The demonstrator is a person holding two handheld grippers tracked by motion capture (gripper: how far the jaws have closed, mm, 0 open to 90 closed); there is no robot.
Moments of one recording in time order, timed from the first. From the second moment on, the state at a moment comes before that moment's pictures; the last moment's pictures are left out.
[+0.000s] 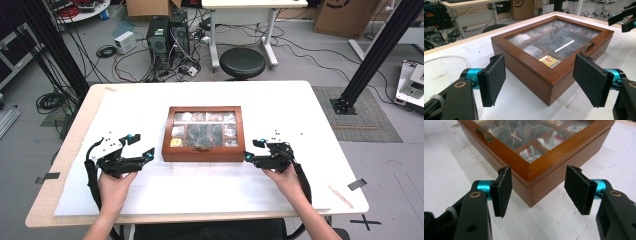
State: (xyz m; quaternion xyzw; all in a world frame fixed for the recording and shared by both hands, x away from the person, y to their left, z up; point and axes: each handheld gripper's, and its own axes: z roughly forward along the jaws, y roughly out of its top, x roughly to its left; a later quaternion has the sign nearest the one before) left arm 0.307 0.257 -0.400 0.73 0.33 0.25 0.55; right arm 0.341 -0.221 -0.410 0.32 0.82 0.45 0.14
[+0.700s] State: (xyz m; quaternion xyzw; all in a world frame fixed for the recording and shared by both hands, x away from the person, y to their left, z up) left arm 0.307 0.256 -0.401 0.73 0.33 0.24 0.55; right arm 0.347 -0.209 -0.422 0.31 0.85 0.40 0.12
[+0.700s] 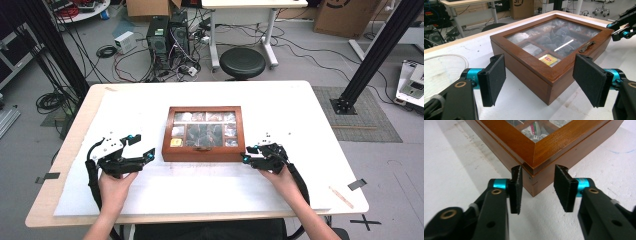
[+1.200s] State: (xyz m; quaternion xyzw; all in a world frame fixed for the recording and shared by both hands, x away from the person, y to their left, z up) left arm 0.308 0.255 -0.402 0.73 0.33 0.24 0.55; right arm 0.342 -0.206 -0.419 0.30 0.85 0.40 0.15
